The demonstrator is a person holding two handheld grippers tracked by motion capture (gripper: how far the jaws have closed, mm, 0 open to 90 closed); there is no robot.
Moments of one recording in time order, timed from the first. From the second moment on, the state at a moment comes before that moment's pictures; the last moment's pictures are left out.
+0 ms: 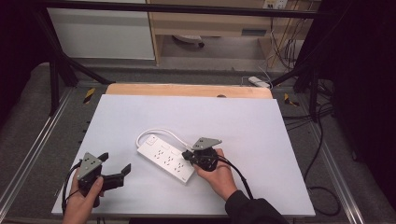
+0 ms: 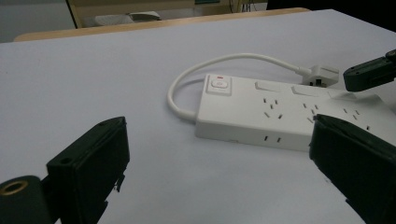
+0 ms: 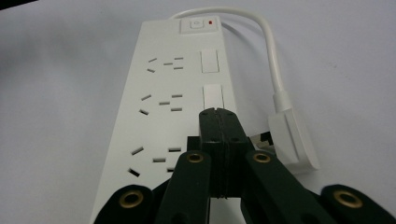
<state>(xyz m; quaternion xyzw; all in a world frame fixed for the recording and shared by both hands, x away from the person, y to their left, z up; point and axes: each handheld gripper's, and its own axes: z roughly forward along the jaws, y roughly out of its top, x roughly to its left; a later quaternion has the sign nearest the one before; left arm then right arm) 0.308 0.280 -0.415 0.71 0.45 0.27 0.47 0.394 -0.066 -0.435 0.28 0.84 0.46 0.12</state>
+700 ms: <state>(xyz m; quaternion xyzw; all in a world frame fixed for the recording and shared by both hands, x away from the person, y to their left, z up) 0.308 0.280 -0.415 0.71 0.45 0.27 0.47 0.391 -0.073 -0.442 0.28 0.84 0.45 0.12</state>
